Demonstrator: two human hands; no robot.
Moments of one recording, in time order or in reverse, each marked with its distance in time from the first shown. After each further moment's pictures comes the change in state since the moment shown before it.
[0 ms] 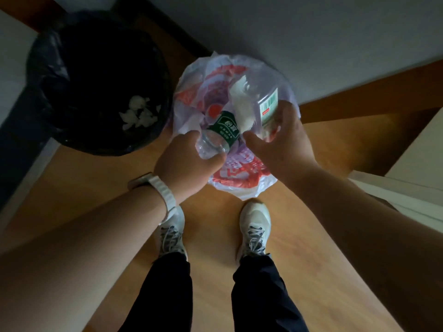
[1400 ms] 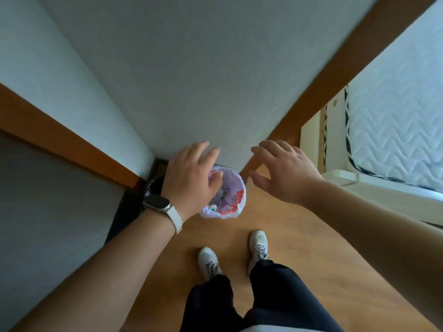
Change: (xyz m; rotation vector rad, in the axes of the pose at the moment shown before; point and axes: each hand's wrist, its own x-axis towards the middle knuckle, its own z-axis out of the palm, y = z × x) left_hand -0.281 0.203 -0.359 0.493 0.336 0.993; right_hand -0.312 -0.301 -0.308 -0.706 0.270 -0.271
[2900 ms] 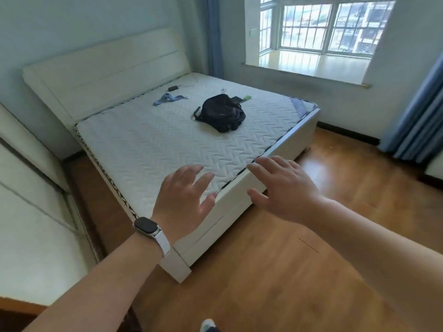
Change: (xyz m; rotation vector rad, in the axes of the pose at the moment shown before) left_hand 0.031 0.745 0.024 0.013 0.097 1.124; right_hand -0.652 0.365 -0.127 0.008 0.457 0.948
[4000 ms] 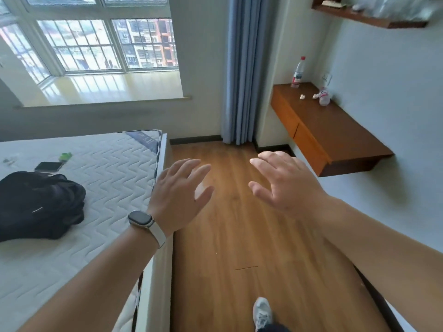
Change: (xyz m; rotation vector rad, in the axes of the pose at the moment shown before) left_hand 0.490 0.051 0.241 -0.486 -0.054 0.761; right_hand 0.159 0.279 0.003 -0.293 0.108 0.863
